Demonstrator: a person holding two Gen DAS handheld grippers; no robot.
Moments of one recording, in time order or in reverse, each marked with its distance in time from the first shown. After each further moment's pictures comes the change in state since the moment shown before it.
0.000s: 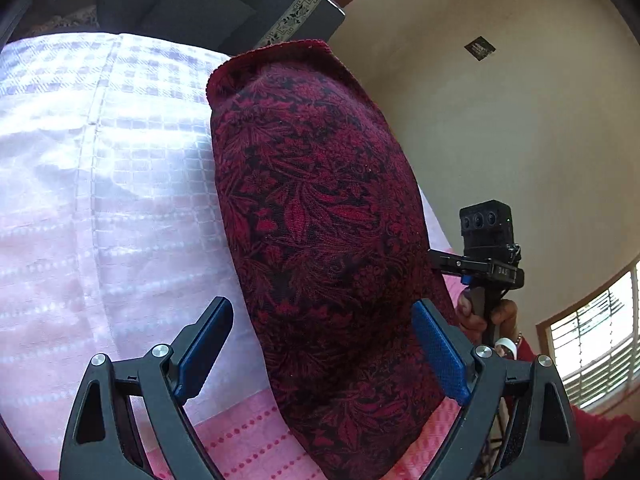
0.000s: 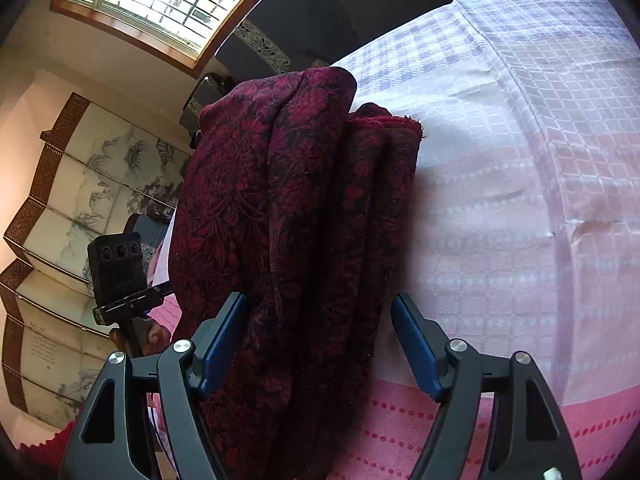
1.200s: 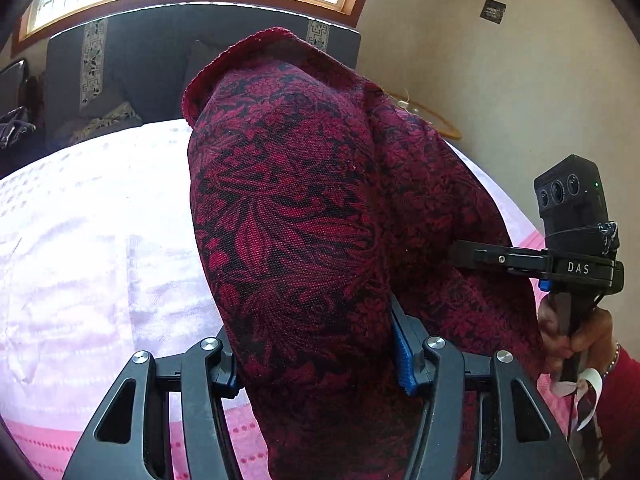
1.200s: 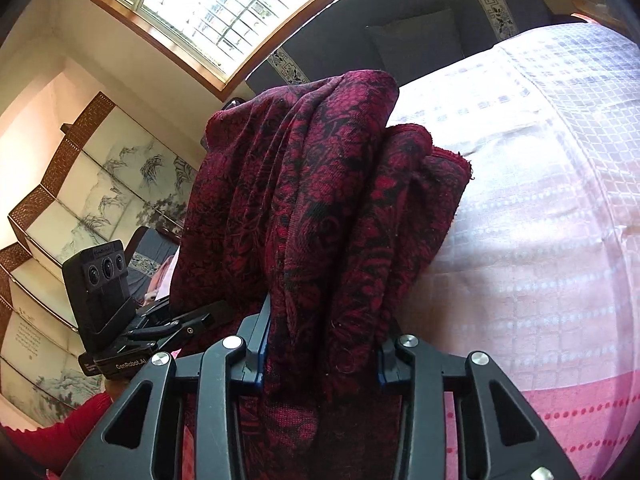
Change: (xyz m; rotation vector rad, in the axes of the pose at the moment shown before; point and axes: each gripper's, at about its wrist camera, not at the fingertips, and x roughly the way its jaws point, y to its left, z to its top) left arm 0.025 -0.085 -0.039 0.263 -0.159 0.500; right arm 0.017 0.064 -0.031 -0.106 -0.176 0.000
